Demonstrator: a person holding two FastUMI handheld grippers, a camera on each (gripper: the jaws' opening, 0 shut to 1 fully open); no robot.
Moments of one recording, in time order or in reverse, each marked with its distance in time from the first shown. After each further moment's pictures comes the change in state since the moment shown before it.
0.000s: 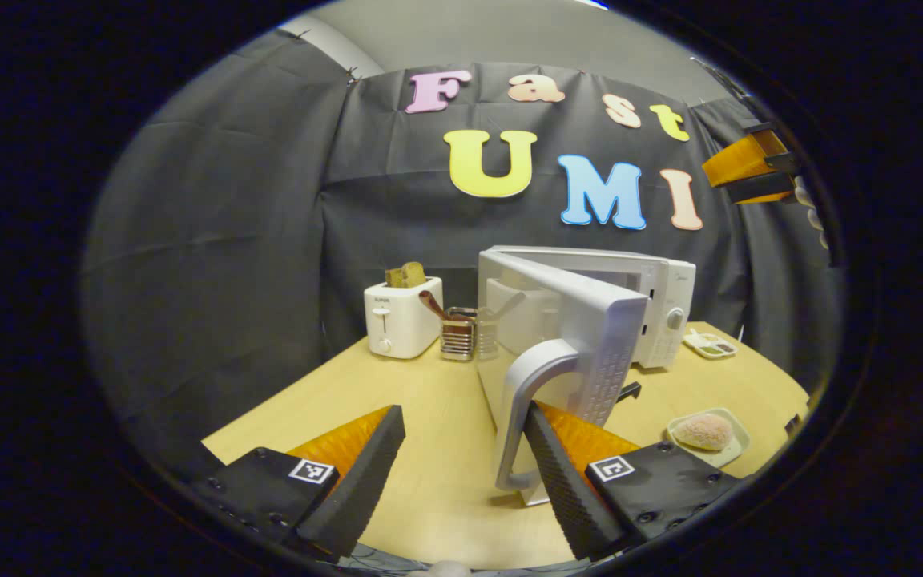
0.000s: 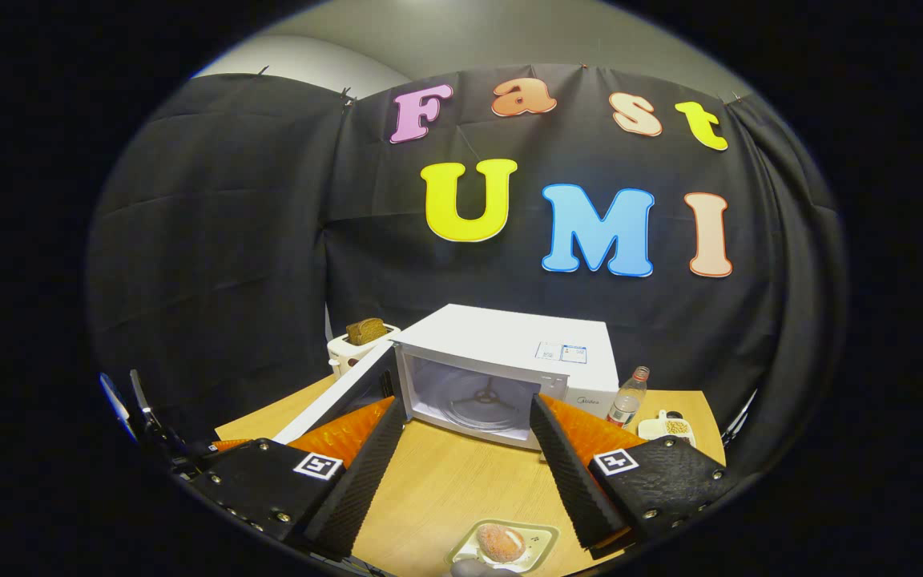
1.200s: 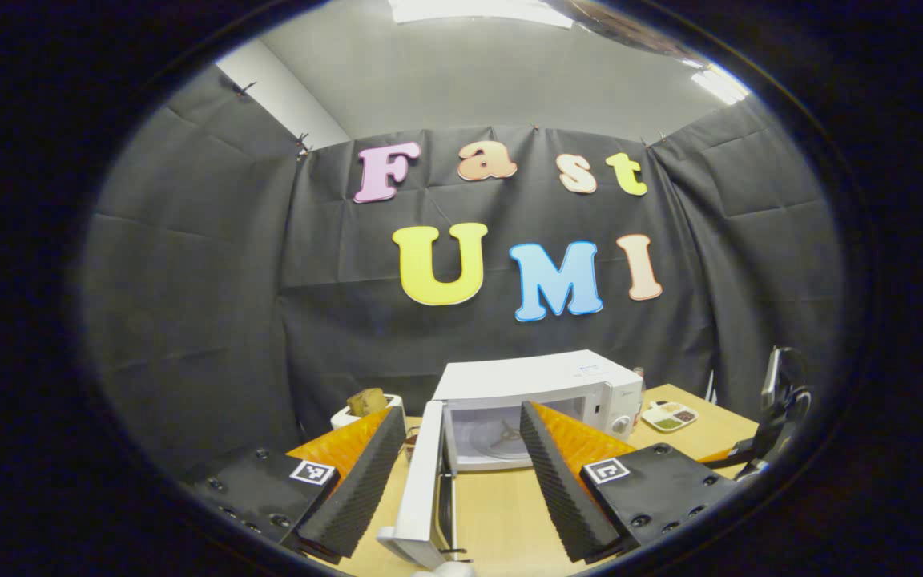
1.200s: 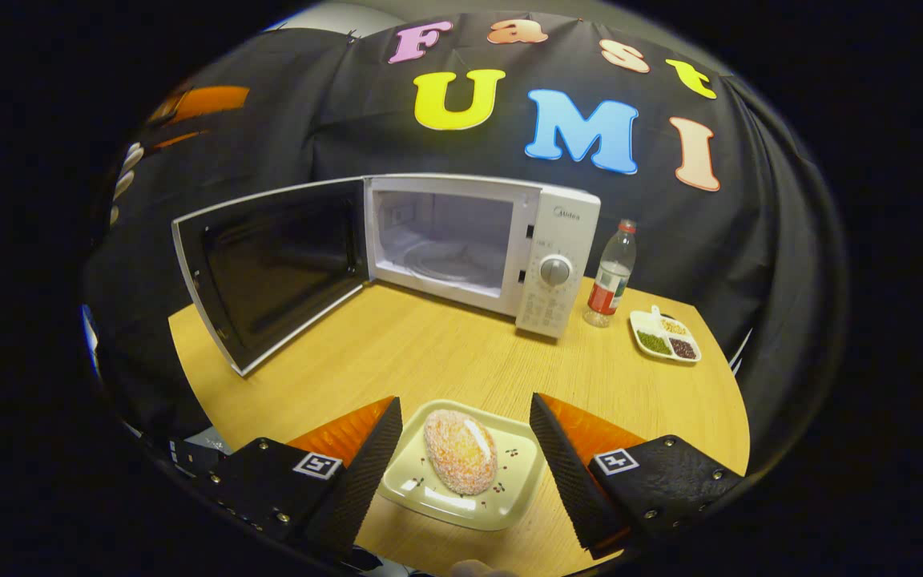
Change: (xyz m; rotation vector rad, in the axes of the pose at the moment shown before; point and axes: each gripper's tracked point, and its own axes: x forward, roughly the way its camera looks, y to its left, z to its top) left arm -0.020 -0.100 0.227 0.038 -0.244 -0.157; right arm -0.012 -0.058 -0.269 -0.060 0.291 -0.047
